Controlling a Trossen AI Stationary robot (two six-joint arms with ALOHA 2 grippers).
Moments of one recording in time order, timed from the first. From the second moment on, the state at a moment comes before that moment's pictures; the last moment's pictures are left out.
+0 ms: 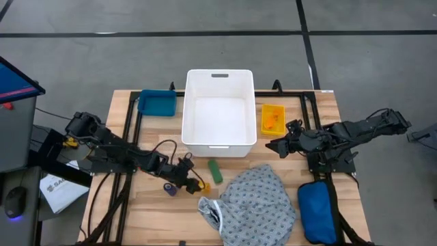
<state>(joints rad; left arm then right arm) -0.40 1.46 0.69 -0.04 -0.08 -1.40 0.30 0.81 0.79 -0.59 0.45 1.17</state>
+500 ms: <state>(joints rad) -0.59 1.44 0.74 0.31 -0.13 -0.70 0.36 0.81 0.79 -0.59 0.53 1.23</state>
